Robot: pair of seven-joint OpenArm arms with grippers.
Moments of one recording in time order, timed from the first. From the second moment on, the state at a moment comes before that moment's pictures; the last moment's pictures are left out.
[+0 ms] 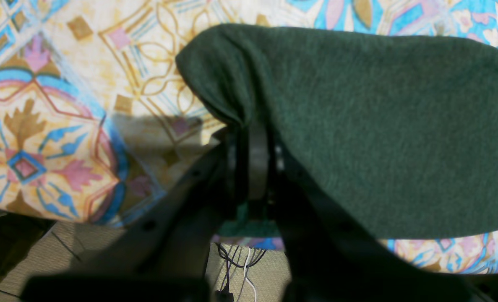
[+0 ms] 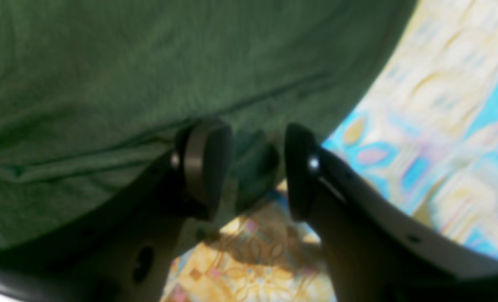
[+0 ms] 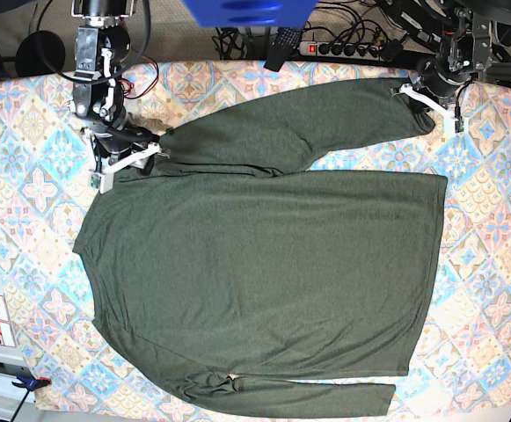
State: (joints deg) left arm 33.4 -20.2 -8.5 89.6 -37.7 -1.9 32.6; right arm -15.6 4.9 11.1 88.5 23.4 1.0 -37.6
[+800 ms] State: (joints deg) left arm 33.3 -20.2 -8.5 89.6 -37.7 -1.9 33.0; right arm -9.9 6.3 12.0 77.1 24.9 2.2 -32.9
